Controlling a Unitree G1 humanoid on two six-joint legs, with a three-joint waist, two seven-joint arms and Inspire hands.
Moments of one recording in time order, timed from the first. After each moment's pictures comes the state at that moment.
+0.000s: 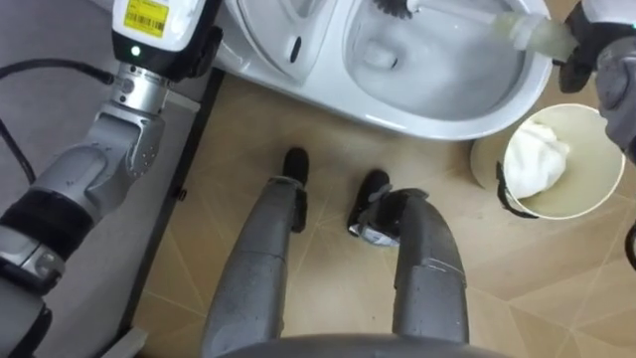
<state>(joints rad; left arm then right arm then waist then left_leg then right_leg) -0.41 0.70 -0.57 0.40 0.83 -0.07 0.76 -0.79 -0.70 0.68 1.14 -0.50 0.08 -0.13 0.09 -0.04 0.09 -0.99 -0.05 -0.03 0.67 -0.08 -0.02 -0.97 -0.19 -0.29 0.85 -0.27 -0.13</state>
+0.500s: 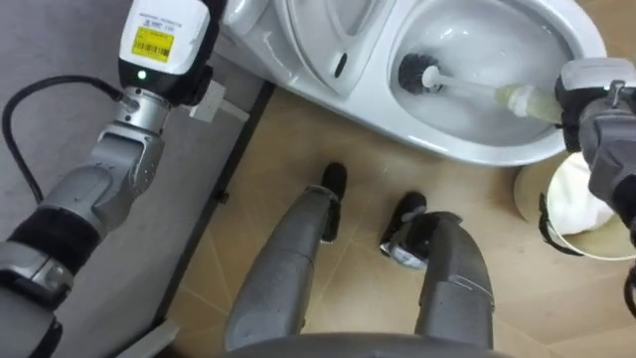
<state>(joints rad) -0.35 0.66 -0.55 0.46 0.85 -0.05 0.67 -0.53 -0.70 0.71 0.92 -0.74 0.23 -0.04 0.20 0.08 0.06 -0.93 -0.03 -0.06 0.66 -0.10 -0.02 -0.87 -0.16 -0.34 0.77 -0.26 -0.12</state>
